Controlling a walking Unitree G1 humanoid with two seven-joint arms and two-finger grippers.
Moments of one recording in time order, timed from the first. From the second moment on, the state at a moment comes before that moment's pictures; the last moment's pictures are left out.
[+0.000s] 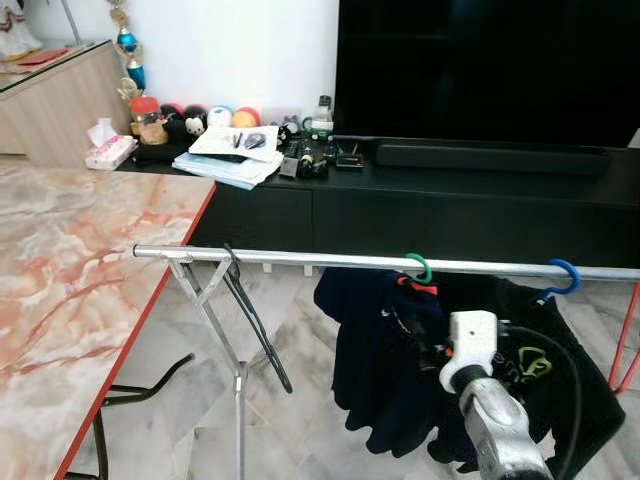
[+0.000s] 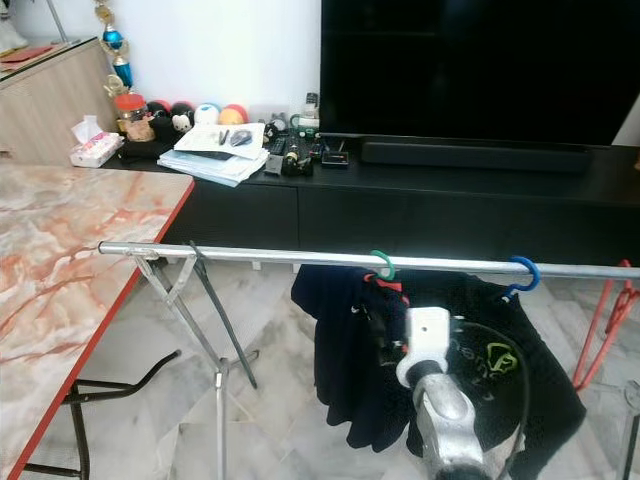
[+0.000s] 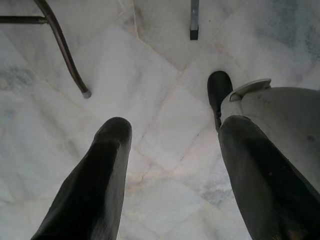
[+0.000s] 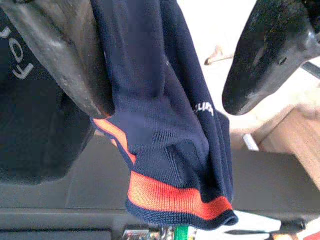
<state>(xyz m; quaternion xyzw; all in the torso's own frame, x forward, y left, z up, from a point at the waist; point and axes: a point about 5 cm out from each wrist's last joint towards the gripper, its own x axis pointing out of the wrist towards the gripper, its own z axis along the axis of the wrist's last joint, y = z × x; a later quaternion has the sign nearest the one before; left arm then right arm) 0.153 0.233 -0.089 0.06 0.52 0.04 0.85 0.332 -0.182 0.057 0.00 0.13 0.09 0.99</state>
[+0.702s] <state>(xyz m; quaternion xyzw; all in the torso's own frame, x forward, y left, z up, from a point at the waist) 0.153 0.234 -0.090 0.06 0.52 0.04 0.85 0.358 -0.183 0.074 0.03 0.17 0.07 0.98</state>
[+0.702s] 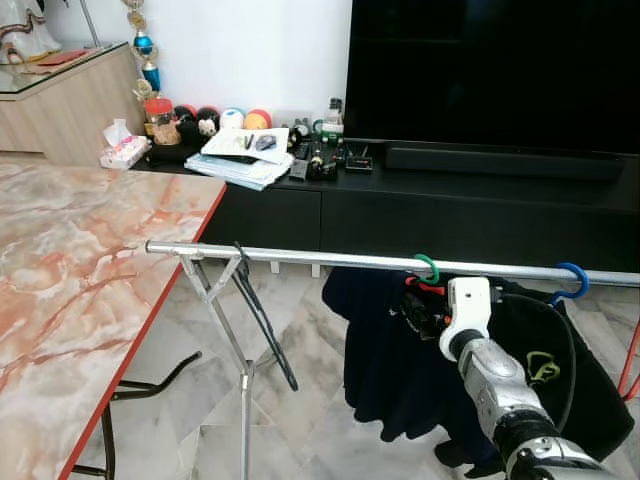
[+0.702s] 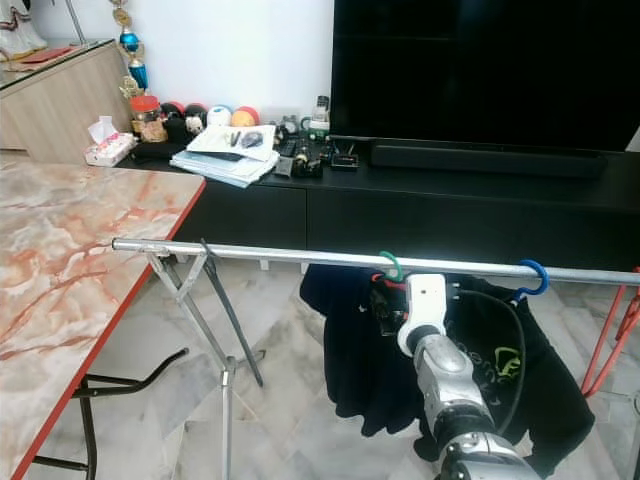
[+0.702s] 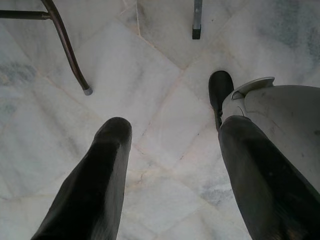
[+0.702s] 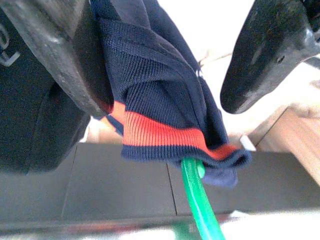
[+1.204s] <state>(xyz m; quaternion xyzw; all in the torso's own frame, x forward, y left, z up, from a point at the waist) 0.153 0.234 -0.090 0.06 0.52 0.04 0.85 0.362 -0.172 0.076 0.06 0.21 0.09 0.97</state>
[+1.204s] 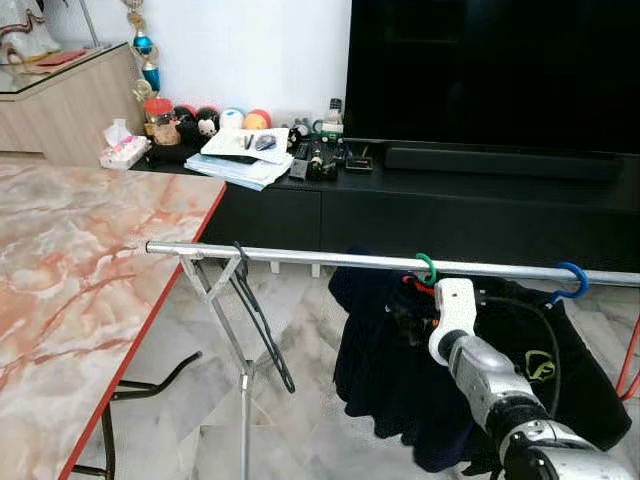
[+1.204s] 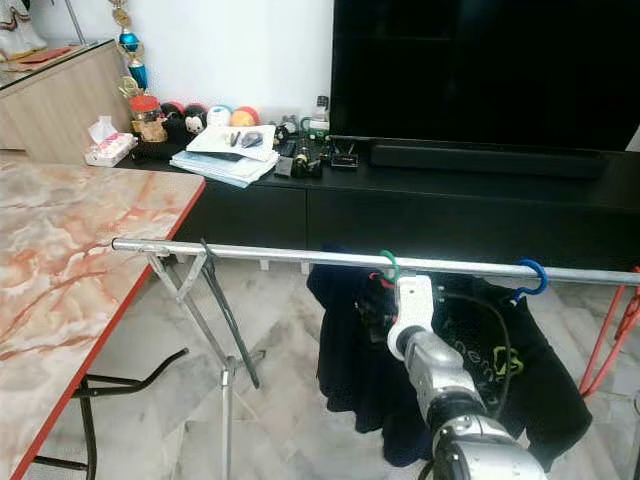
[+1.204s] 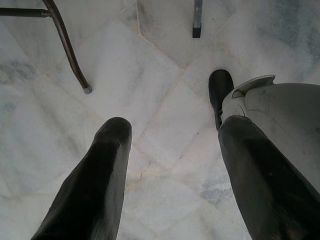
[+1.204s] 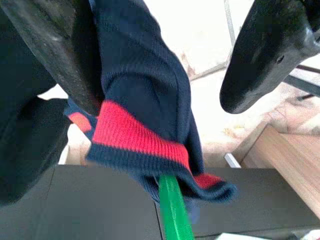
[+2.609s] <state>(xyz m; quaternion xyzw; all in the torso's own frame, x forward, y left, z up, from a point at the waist) 0.151 0.234 -0.090 0.06 0.52 0.02 0.85 0.356 -0.169 0.065 0.07 0.22 0.08 0.97</state>
